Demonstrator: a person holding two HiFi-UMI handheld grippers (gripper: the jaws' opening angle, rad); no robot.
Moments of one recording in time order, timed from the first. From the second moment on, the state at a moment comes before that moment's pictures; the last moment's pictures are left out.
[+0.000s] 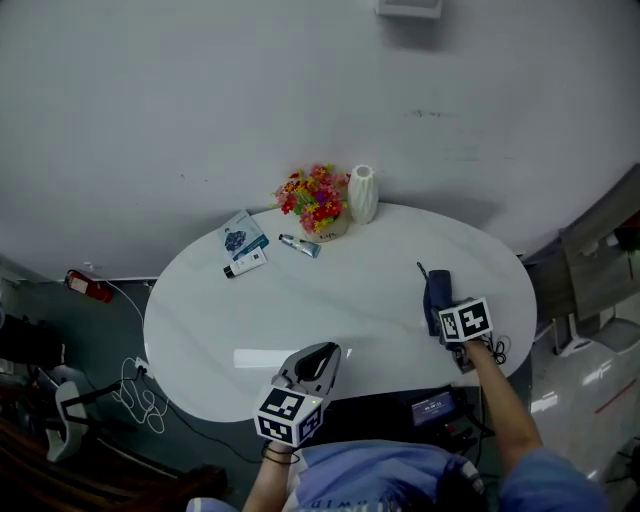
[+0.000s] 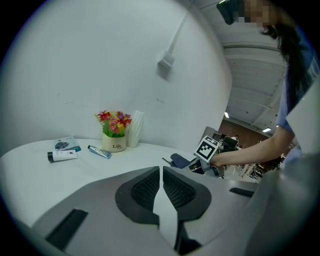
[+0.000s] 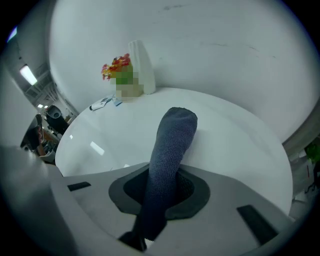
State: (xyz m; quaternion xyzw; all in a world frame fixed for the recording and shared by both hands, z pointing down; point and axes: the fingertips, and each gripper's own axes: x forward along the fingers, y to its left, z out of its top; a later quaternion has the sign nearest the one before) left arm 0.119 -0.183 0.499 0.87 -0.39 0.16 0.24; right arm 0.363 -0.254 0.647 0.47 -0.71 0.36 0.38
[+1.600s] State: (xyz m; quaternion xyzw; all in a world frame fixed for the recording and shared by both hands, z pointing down) left arm 0.039 -0.151 0.492 0.85 -0.43 0.16 0.24; right arm 0.432 -0.237 0.586 0.58 -0.66 0.36 0.31
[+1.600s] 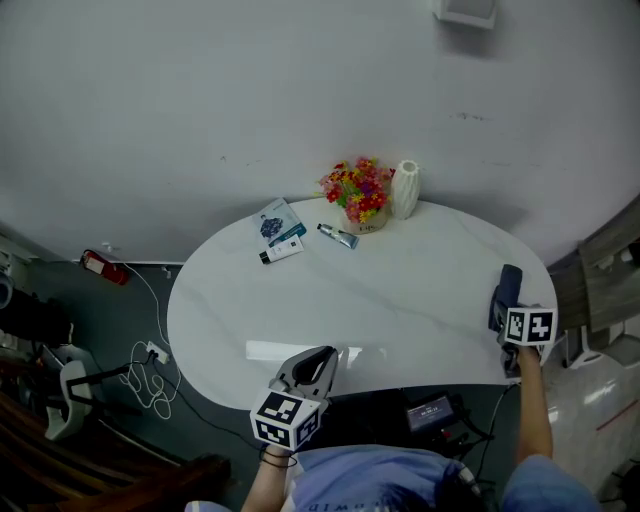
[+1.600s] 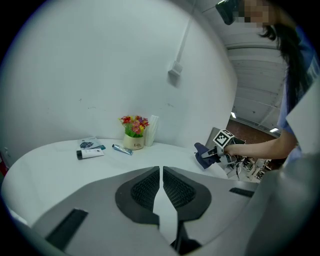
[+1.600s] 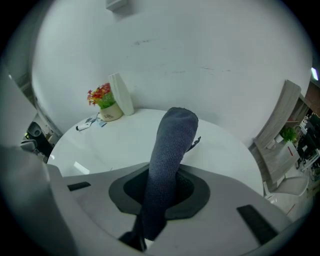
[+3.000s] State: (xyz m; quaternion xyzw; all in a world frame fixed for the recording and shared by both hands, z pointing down) left arm -0.343 0.061 0.525 0.69 -0.66 0.11 0.29; right arm -0.293 0.004 0.588 0.06 -0.89 0.25 0.38
